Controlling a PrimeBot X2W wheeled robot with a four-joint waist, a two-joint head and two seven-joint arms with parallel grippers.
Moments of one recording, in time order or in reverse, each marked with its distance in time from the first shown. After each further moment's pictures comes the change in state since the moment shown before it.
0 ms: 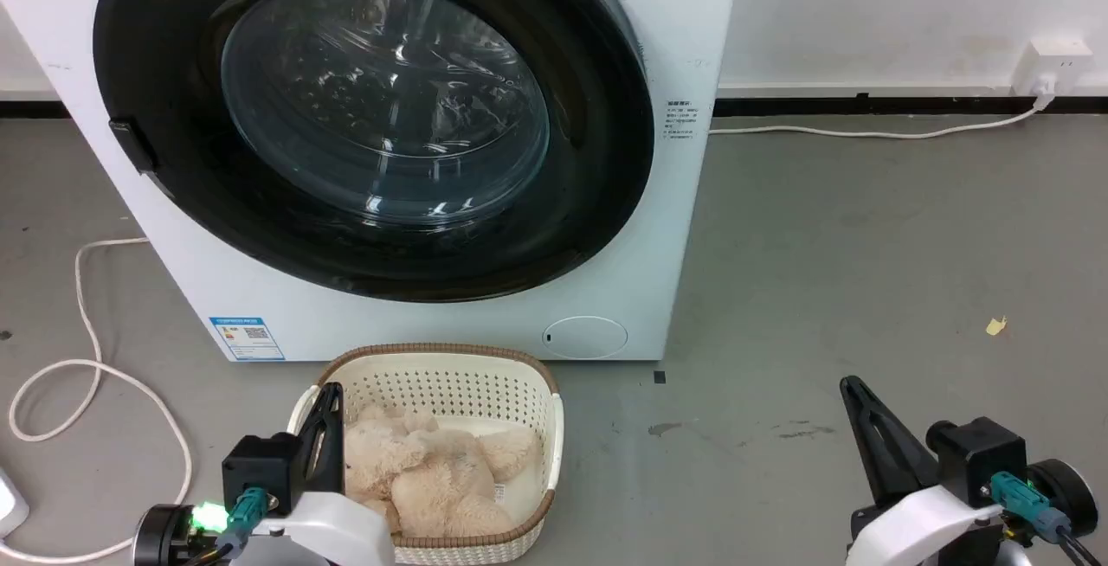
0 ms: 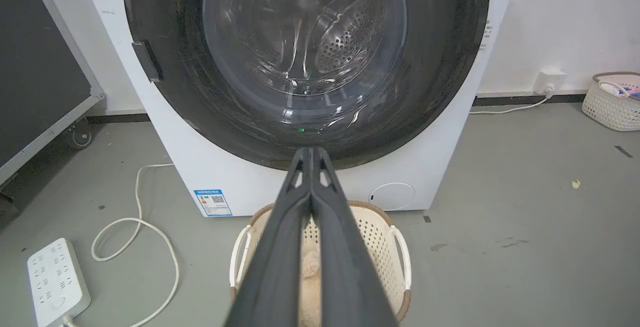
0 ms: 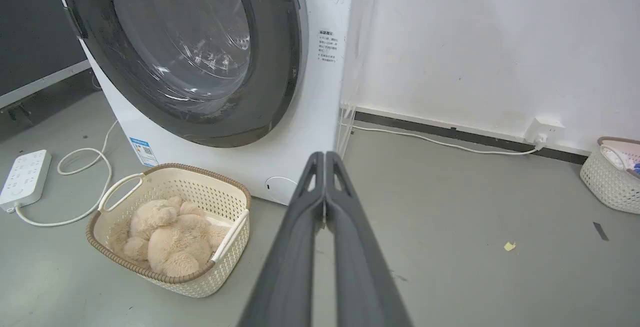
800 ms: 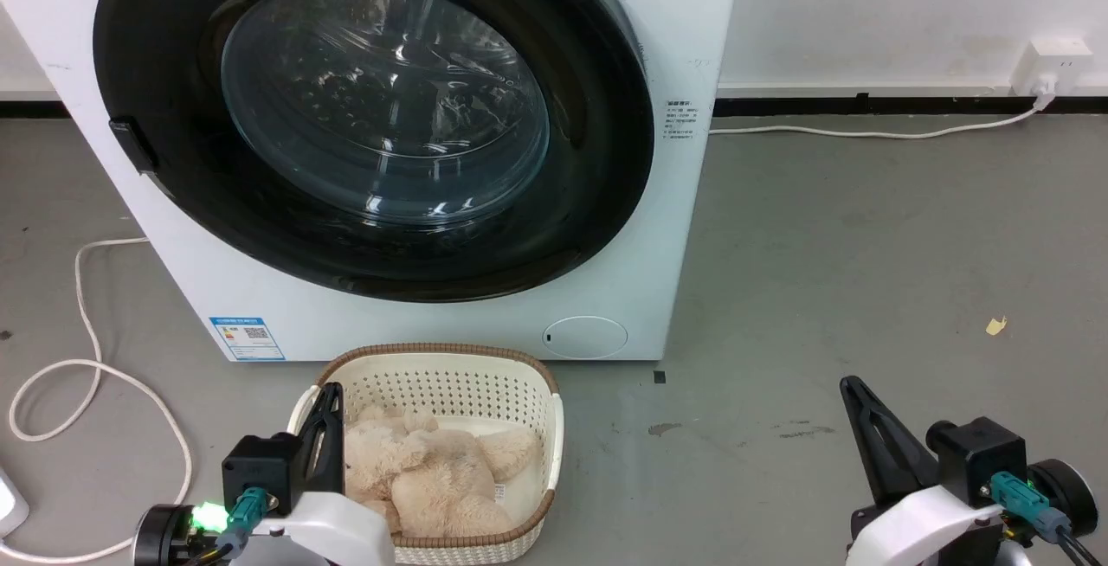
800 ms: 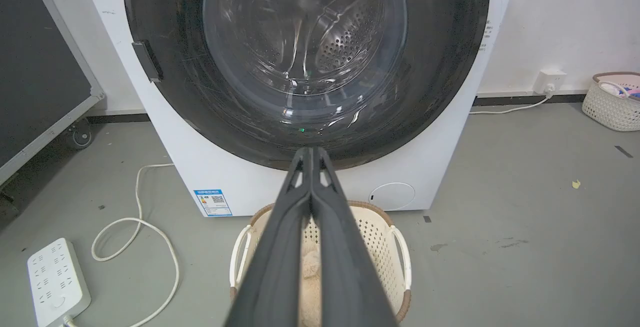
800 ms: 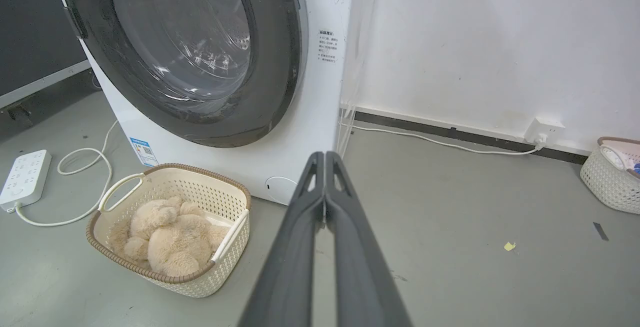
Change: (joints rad) left arm 0.000 0.000 -0.001 0.000 0.000 0.000 0.000; right arm 0.000 0.000 -0.001 0.000 0.000 0.000 0.000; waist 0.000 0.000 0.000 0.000
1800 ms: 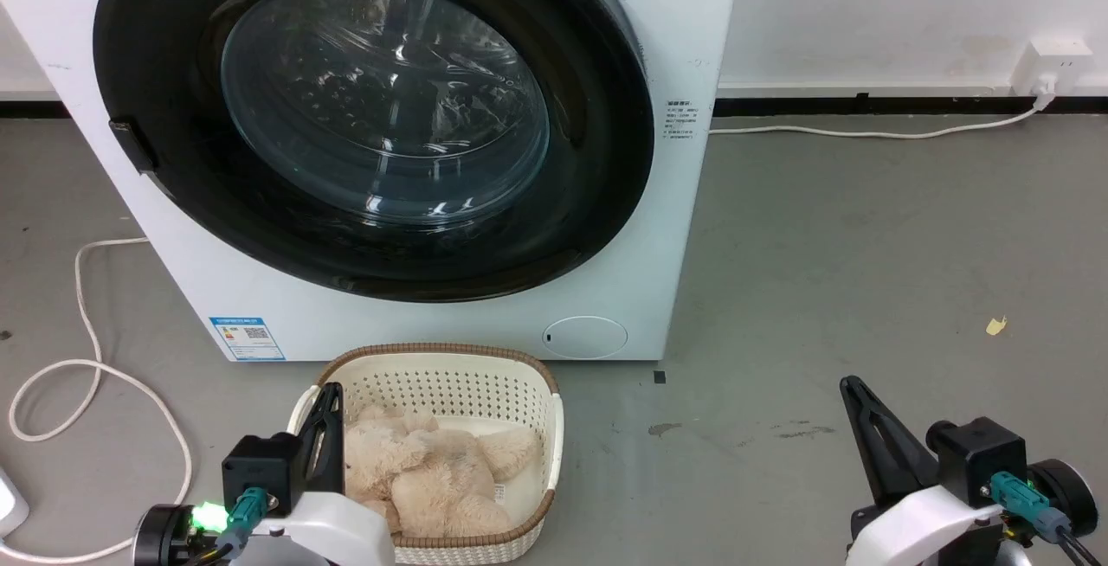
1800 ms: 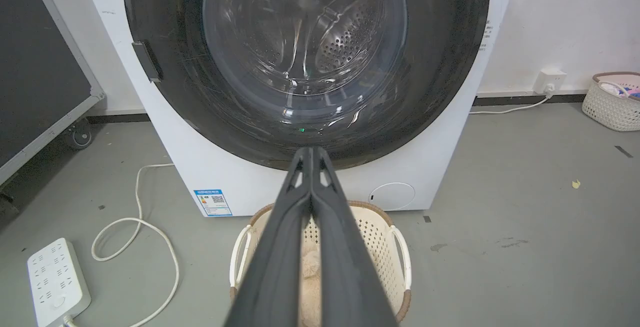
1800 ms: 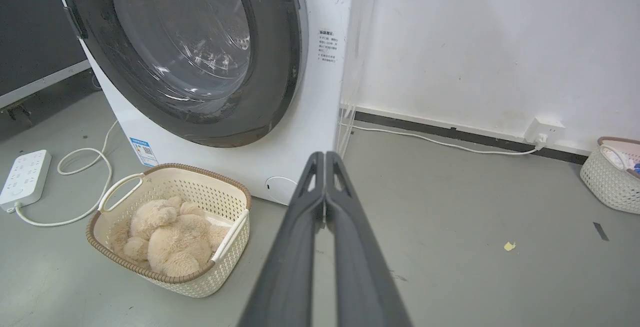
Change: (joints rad) left arm 0.000 0.000 0.000 0.000 0.000 0.000 0.000; right arm 0.000 0.000 0.000 0.000 0.000 0.000 0.000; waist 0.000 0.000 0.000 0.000
